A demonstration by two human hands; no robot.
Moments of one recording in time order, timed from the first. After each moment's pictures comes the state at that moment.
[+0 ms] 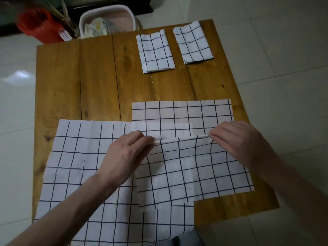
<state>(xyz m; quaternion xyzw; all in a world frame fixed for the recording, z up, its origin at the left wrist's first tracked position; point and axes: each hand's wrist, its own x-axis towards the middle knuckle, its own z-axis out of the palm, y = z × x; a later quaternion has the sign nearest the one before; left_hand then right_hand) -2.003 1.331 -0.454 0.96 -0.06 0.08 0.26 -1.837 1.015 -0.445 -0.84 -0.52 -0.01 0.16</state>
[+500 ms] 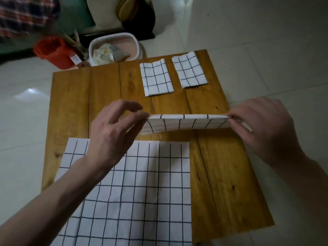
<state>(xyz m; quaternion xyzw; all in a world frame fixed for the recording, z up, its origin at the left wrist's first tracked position) -1.932 1.360 -0.355 0.94 -0.07 0.29 0.17 -1.791 1.031 -0.337 -0.83 -0.49 -0.22 0.14</state>
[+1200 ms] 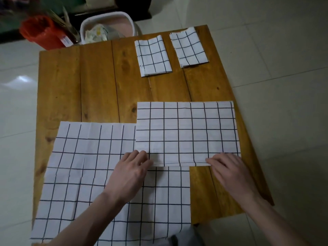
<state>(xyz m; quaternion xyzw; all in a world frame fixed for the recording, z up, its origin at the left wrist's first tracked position) -2.044 1.305 -0.483 0.99 -0.08 -0.02 0.13 -1.926 0.972 -0.510 -0.91 -0.39 0.01 0.13</state>
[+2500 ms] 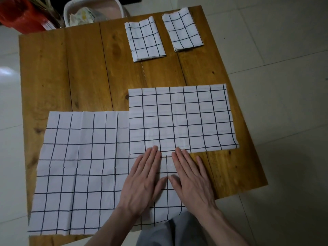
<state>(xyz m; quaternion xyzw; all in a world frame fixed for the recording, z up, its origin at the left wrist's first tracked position) -2.098 1.245 -0.519 0.99 -0.02 -0.08 0.14 -2.035 1.053 -0.526 -0.94 -0.31 0.12 0.04</state>
